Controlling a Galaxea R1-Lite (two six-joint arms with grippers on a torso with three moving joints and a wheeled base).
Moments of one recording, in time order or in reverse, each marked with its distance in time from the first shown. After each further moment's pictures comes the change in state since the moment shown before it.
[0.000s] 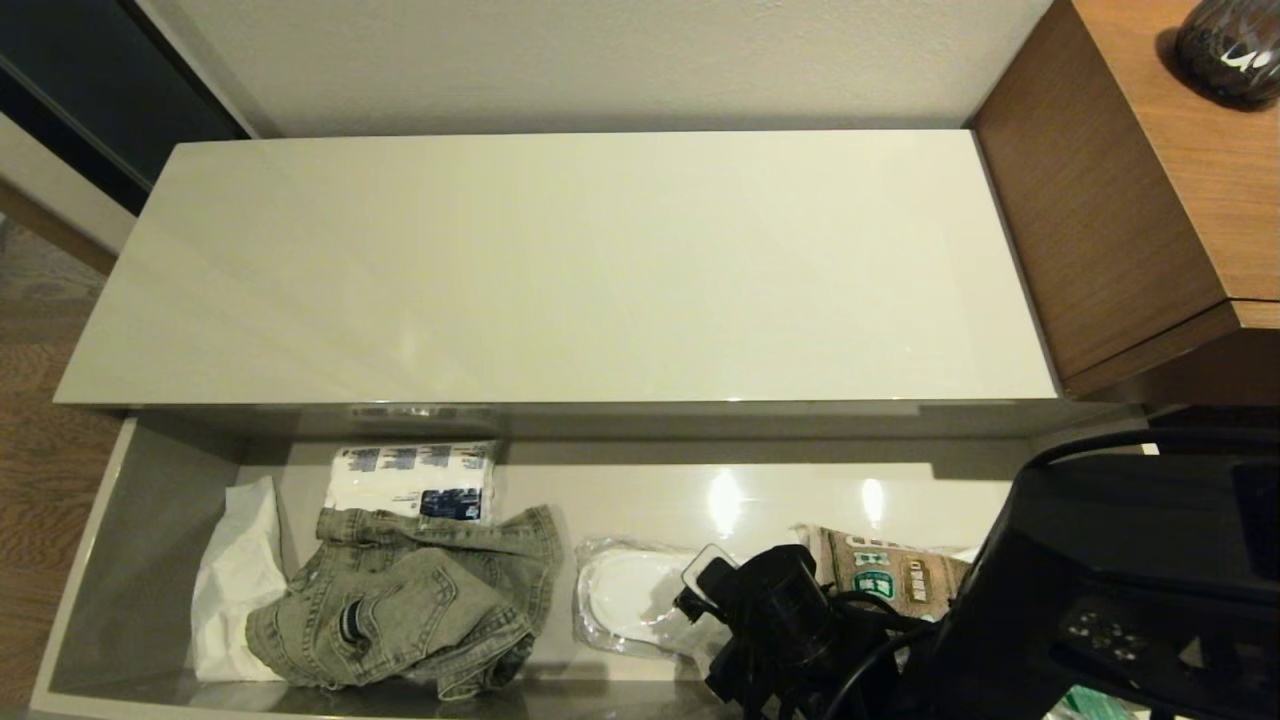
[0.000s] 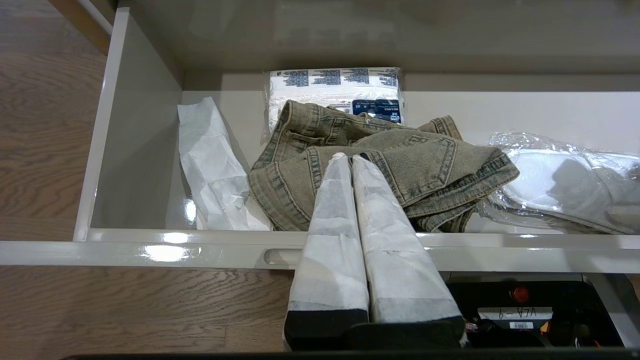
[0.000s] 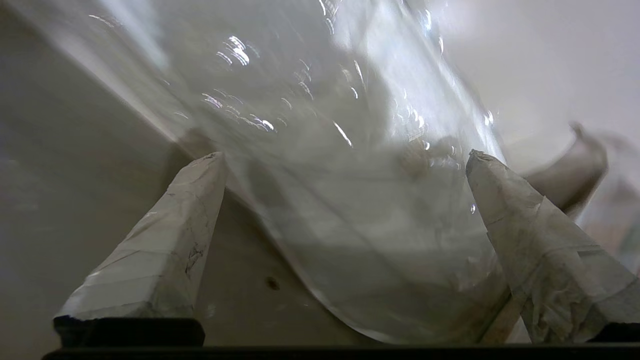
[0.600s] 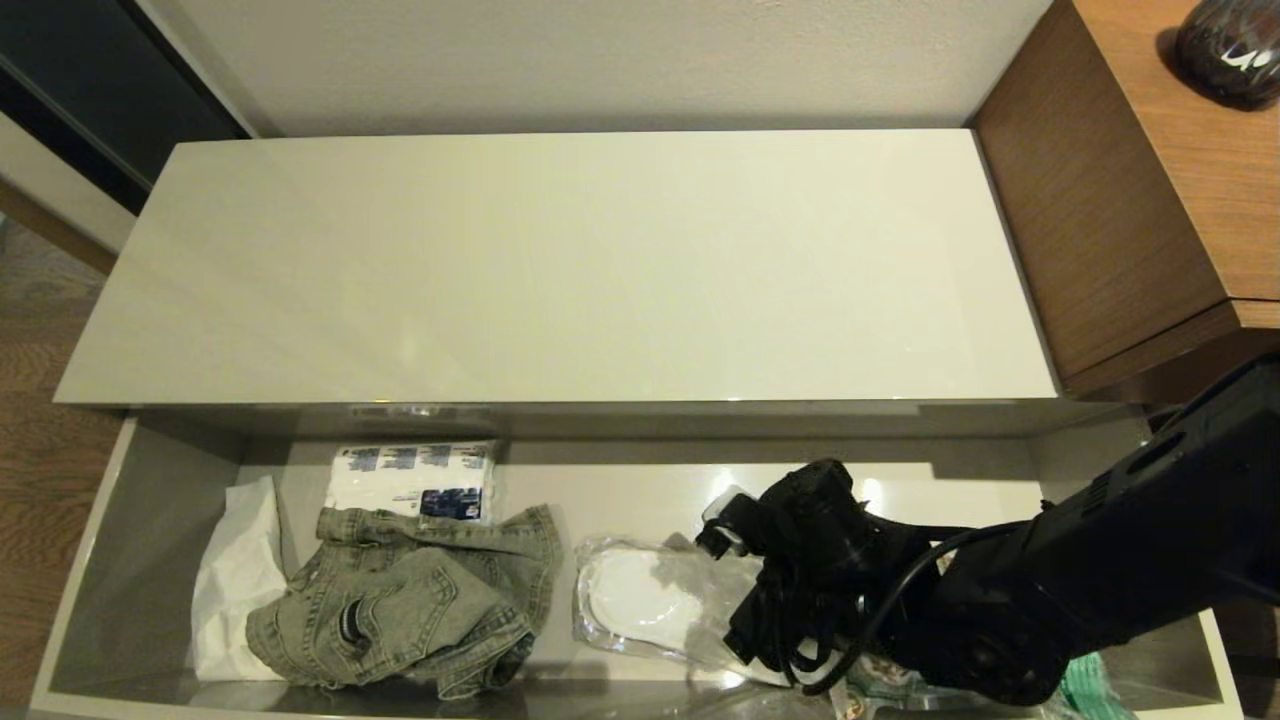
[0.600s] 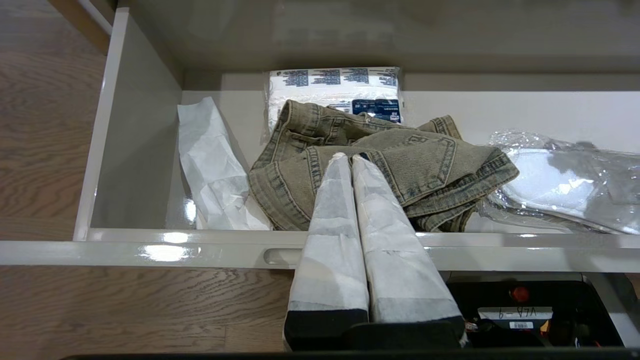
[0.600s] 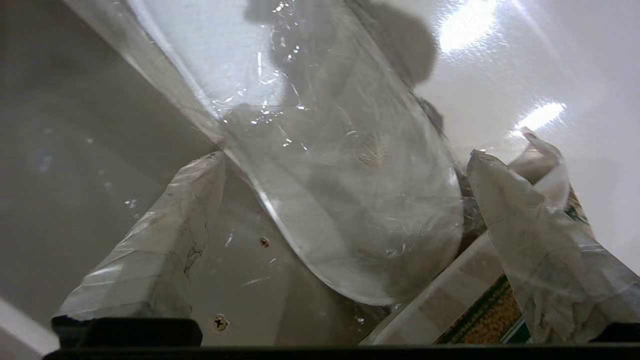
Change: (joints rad) left arm 0.000 0.000 0.000 0.000 0.000 0.000; right arm -0.090 -0.182 -0.141 0.399 0.218 0.004
